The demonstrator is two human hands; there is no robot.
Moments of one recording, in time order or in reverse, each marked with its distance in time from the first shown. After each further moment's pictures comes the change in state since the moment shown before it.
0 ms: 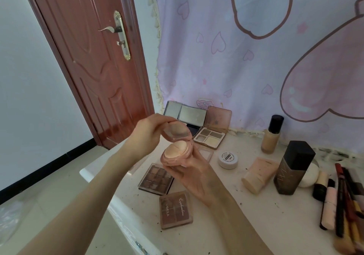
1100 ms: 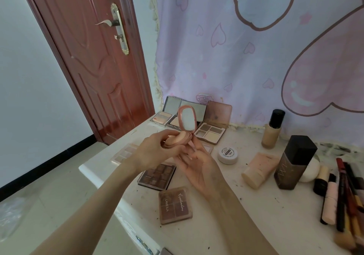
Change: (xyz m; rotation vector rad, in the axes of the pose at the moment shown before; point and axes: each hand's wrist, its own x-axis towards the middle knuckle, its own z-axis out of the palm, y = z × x) left_hand -0.025 -0.001 0.026 -0.249 -0.270 -0.353; right_hand 0.006 0.004 -0.010 0.152 0.137 -0.091
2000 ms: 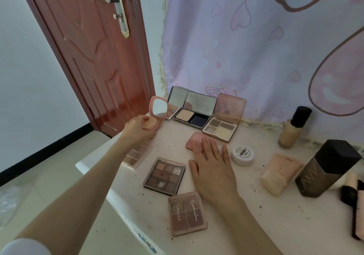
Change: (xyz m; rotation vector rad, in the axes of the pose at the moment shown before) left_hand 0.068 -0.086 -0.038 0.279 0.219 -0.303; right_hand 0.007 0.010 -0.017 -2.389 0.253 -0.041
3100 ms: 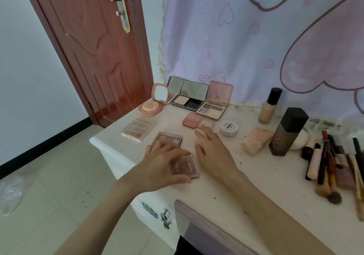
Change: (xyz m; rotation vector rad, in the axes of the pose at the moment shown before) left_hand -0.180 0.015 0.009 0.148 -0.264 0.630; right_hand -0.050 0.011 -0.017 0.232 0.021 -0.053
